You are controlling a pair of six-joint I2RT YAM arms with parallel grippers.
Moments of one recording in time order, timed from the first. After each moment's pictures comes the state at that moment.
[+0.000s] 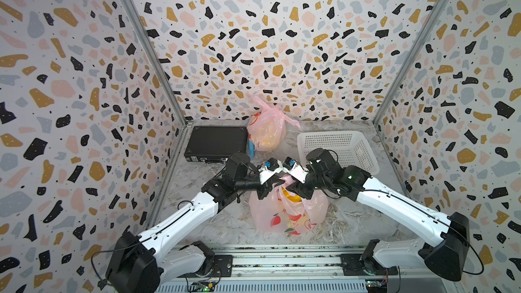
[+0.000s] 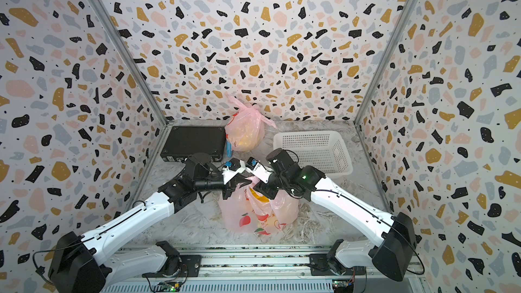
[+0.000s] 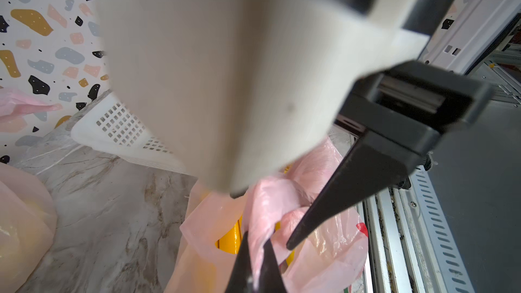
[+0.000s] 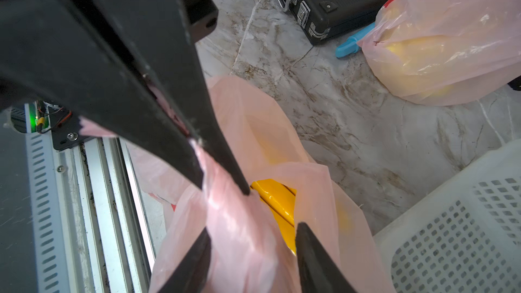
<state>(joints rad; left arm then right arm) -0.61 1.14 0.80 -0.12 0.69 0.28 0.86 1.30 1.17 -0.66 -0.24 -0.24</state>
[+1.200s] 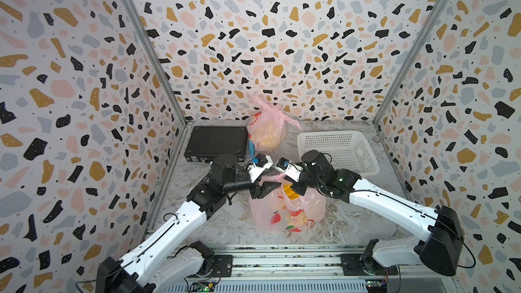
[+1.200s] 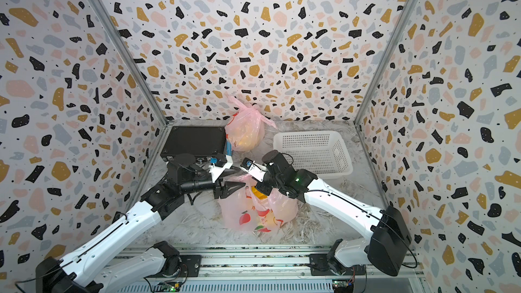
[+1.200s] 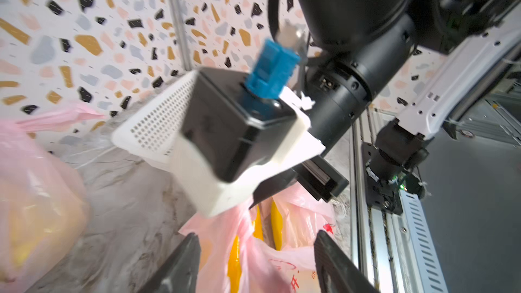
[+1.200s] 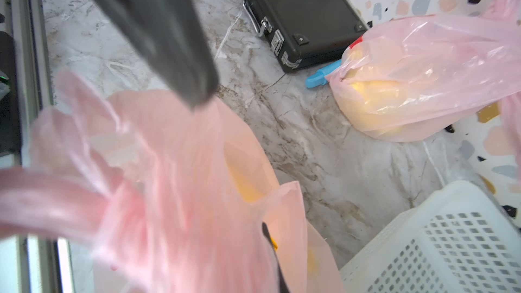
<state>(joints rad) -0.51 0.96 0.80 -0.13 0.67 0.13 0.87 1.34 1.09 -0.40 -0.11 -0.38</state>
